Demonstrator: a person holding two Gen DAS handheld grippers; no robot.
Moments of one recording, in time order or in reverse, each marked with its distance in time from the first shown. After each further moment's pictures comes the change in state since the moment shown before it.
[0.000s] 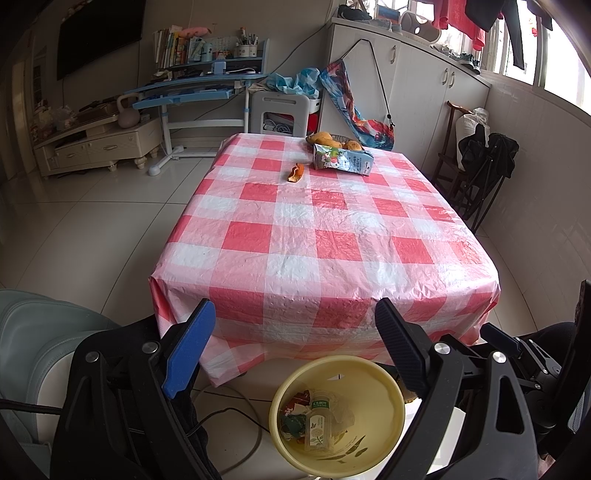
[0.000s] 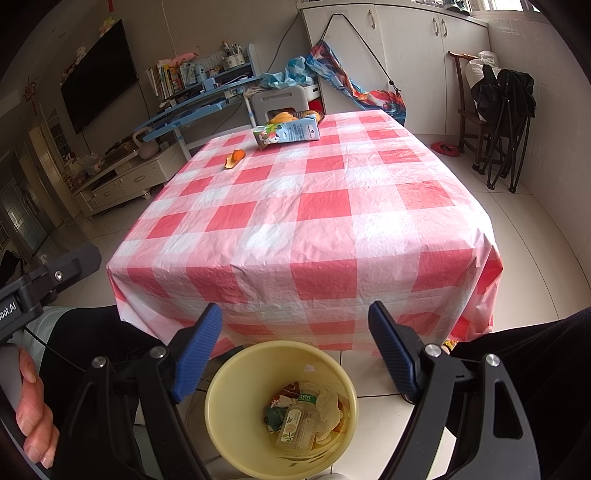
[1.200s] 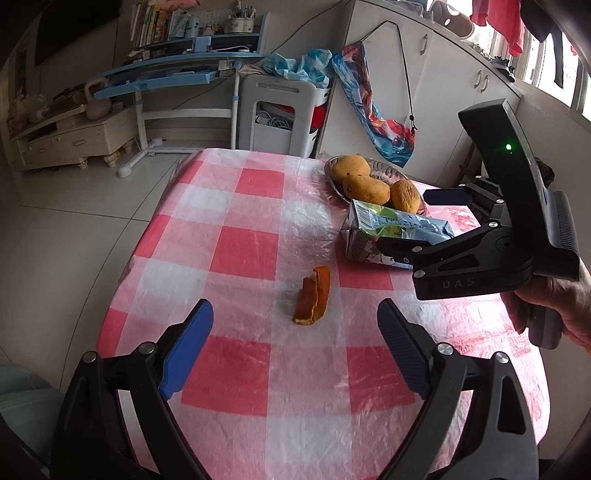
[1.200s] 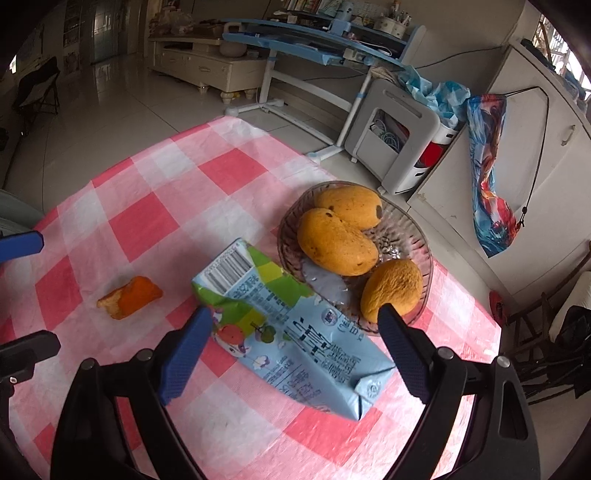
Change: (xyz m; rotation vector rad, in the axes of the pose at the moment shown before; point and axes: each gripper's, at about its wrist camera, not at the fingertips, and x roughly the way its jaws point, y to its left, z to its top) left arm 0.267 0.010 0.189 -0.042 0.067 -0.035; right arm 0.280 0.049 0.274 -0.768 0.228 0.077
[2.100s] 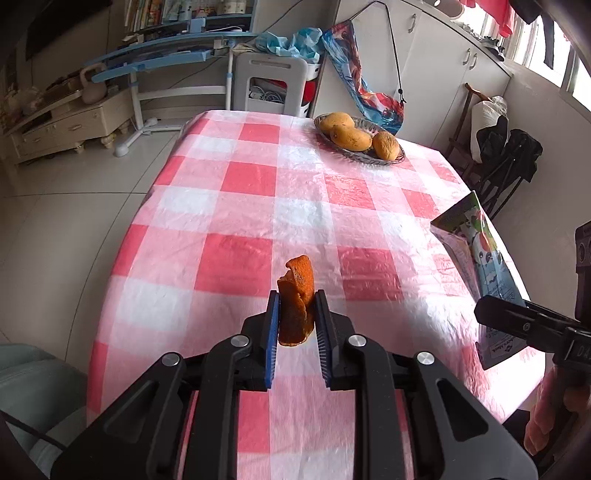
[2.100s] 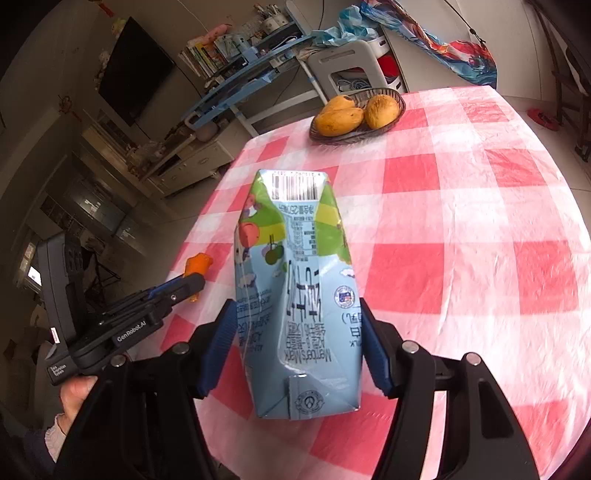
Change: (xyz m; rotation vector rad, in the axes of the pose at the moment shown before) left arm -0.063 0.006 -0.072 0.015 0.080 -0.021; right arm -0.118 0.059 -0.155 0.711 -0.176 0.374
